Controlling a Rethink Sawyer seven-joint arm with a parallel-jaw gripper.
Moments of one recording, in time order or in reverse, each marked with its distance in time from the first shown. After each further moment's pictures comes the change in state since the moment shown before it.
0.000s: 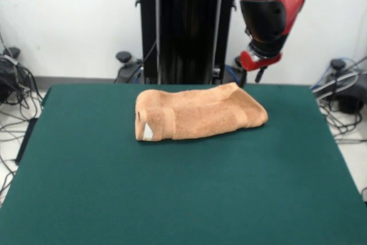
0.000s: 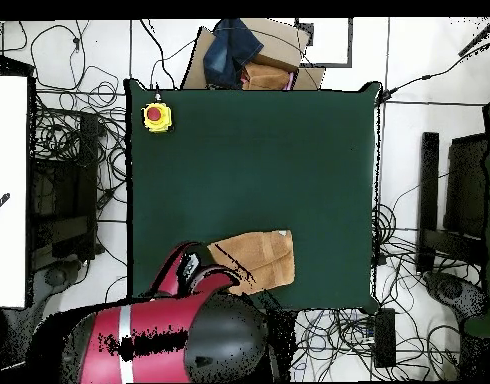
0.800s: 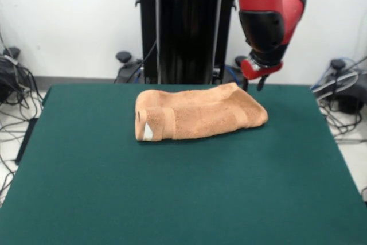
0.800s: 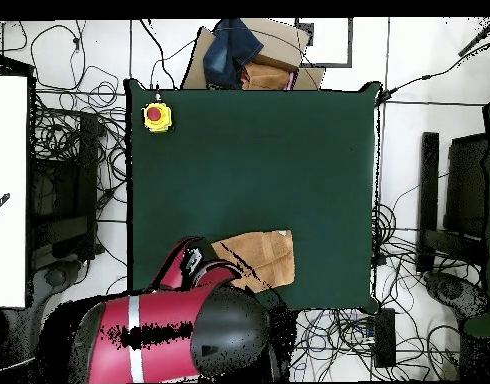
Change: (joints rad) arm -0.015 0.037 0.002 -0.045 -0.001 -0.013 0.000
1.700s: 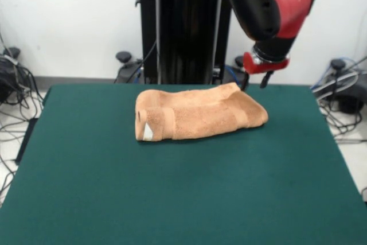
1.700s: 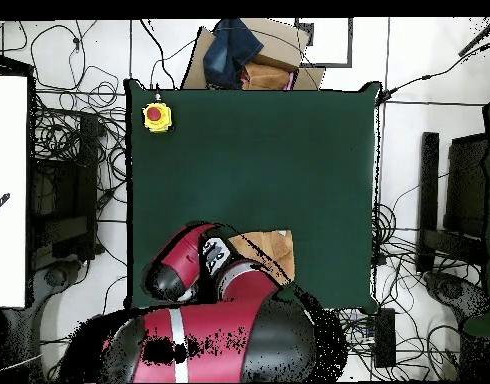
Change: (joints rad) arm -0.130 -0.142 0.103 0.028 0.114 0.178 -0.010
